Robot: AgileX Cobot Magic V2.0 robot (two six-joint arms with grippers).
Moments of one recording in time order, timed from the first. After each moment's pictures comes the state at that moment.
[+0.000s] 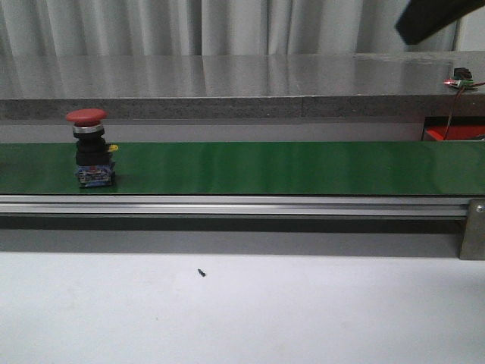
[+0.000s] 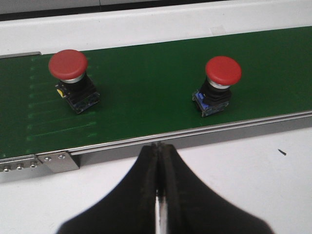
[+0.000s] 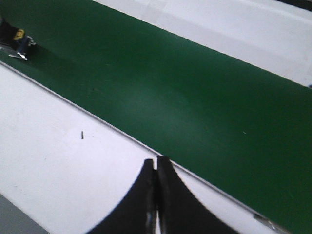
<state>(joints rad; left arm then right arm) 0.12 0.89 -0.74 -0.52 0.69 0.54 0.32 1.27 -1.09 0.34 0.71 -0.25</state>
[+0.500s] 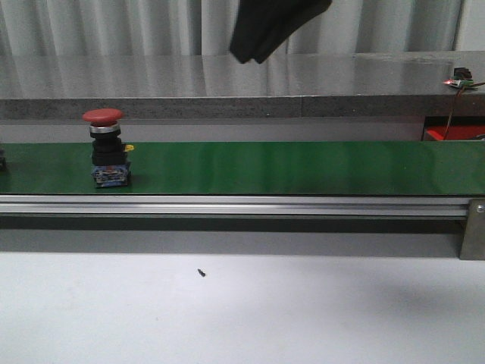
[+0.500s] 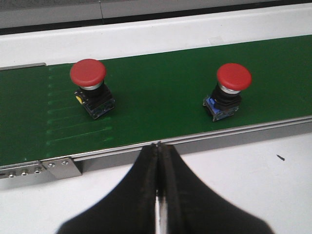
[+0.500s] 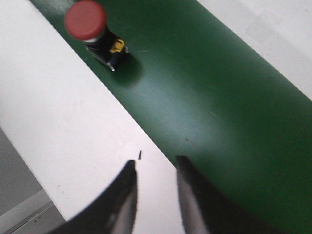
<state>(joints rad) 0.12 0.86 -0.74 -0.52 0.69 0.54 0.55 1.69 -1.55 0.32 0.90 -0.29</state>
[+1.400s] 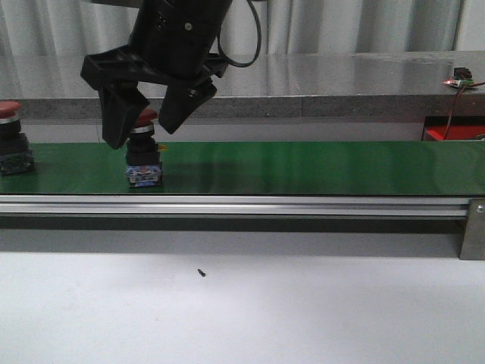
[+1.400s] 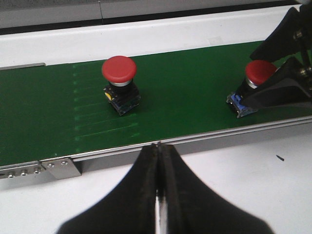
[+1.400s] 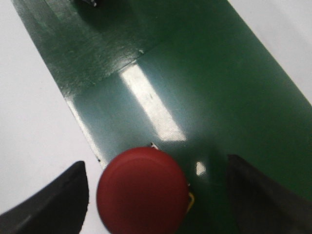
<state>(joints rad) 0.12 0.86 -0.74 -0.52 0.69 0.54 0.69 2.13 -1.91 0.27 0.85 -0.32</state>
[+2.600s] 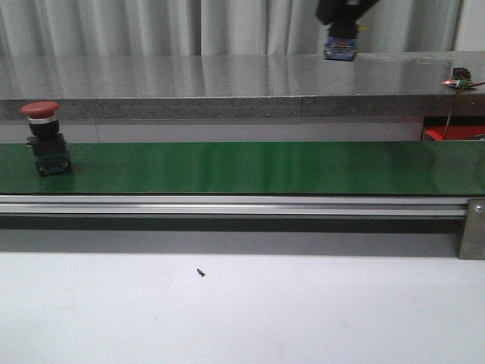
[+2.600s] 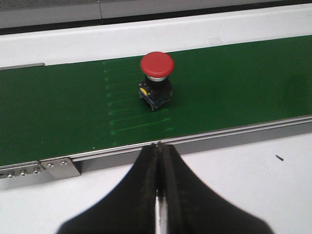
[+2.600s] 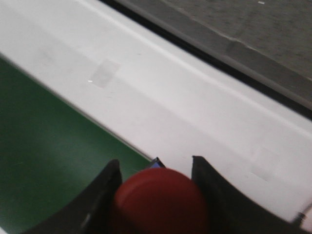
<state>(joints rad) 0.12 0.86 -0.74 -0.52 0.69 0.54 0.20 1.89 -1.91 0.26 0.99 -0.32</state>
